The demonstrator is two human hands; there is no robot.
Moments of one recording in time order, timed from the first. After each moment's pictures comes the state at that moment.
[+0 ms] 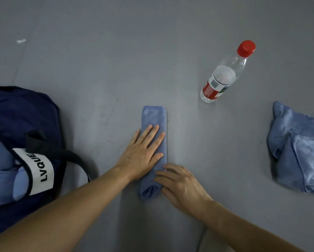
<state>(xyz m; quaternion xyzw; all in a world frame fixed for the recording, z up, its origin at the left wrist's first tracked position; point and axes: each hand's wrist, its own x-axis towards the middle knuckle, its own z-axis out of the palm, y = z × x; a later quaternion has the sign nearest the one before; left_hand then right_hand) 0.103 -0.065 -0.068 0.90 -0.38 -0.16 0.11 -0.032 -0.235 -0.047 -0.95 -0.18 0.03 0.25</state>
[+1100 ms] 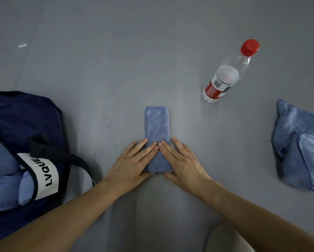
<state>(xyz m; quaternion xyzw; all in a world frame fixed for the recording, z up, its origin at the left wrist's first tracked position) 0.088 -0.018 -0.071 0.88 -0.46 -0.06 0.12 0.017 -0.238 -0.051 -0.97 -0.10 0.11 0.20</state>
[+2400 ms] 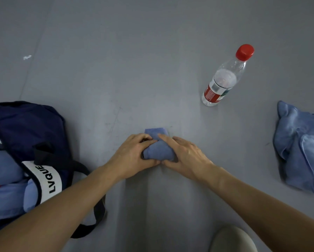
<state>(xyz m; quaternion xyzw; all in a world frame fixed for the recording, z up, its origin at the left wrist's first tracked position) 0.134 -0.041 -0.029 0.88 -0.30 -0.22 0.30 0.062 -0.252 -0.025 -0.94 -0.04 0.17 0.31</state>
